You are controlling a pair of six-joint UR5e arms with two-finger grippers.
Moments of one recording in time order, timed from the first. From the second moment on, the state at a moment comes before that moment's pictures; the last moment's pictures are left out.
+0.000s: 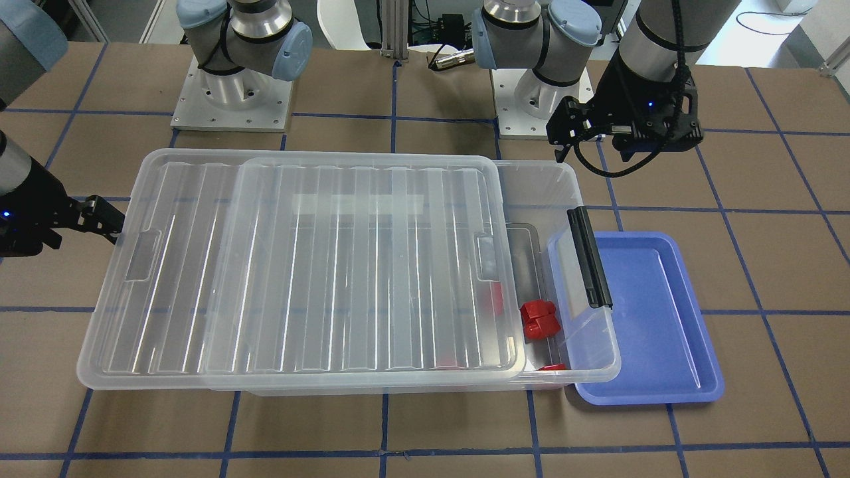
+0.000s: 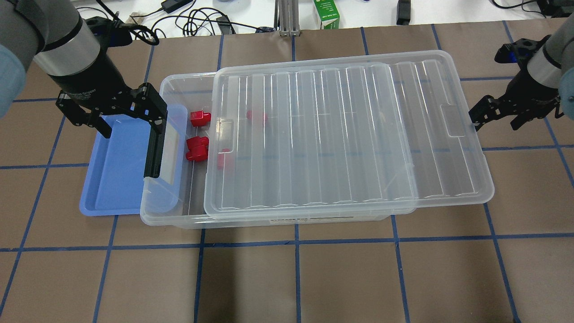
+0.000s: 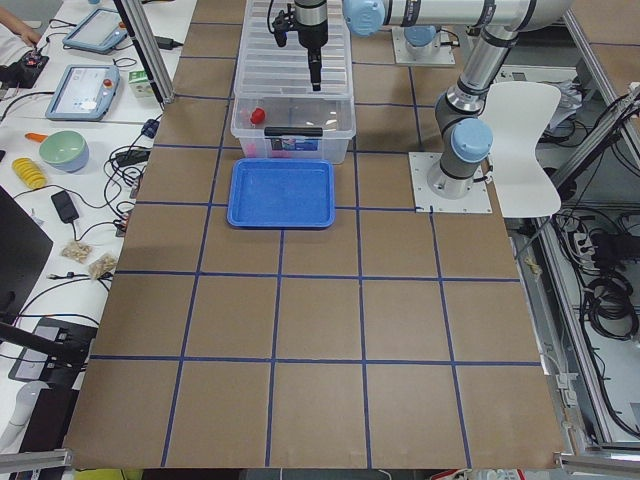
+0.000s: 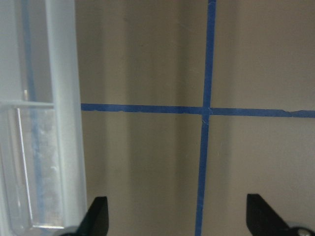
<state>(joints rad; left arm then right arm) -1.51 -1.52 -1.62 -1.65 1.59 0.02 1.19 -1.46 1.82 -1.90 -1.55 -0.41</state>
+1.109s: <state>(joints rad) -1.50 -1.50 -1.65 -1.66 1.59 0.02 1.41 -1.45 1.82 -1.96 -1.56 -0.17</state>
